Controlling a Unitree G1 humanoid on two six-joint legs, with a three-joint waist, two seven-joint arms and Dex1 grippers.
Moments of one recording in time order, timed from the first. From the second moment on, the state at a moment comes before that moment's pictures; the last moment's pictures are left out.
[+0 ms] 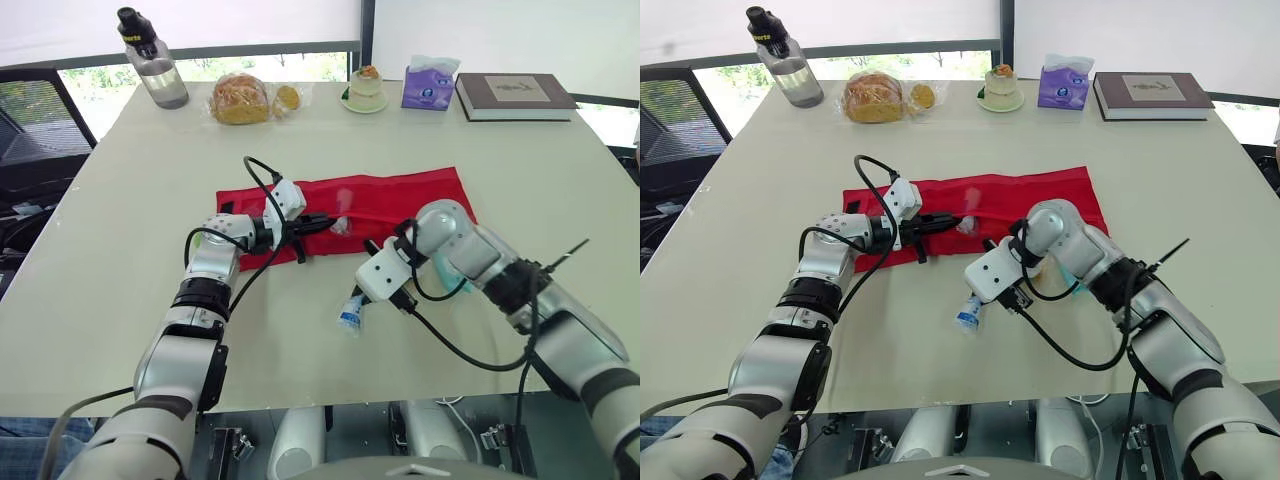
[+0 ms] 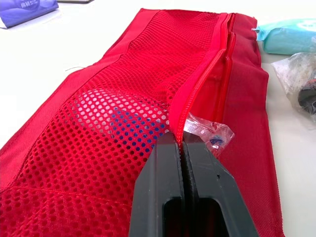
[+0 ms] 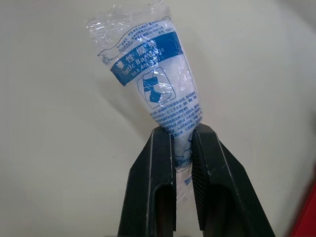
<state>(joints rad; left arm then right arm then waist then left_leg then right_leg) -0.78 0.43 -0.05 0.79 -0.12 -0.15 -1.15 -0.87 -0.46 0.61 0.23 -0.07 -0.09 1.49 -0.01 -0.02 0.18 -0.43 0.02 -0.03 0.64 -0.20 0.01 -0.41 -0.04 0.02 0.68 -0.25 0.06</state>
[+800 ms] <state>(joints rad) -0.78 0.40 -0.05 0.80 -0.12 -0.16 -1.15 -0.21 -0.78 -0.21 -0.23 0.14 1.03 0.87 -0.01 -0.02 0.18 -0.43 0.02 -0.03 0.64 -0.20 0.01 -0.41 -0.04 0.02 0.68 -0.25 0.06</state>
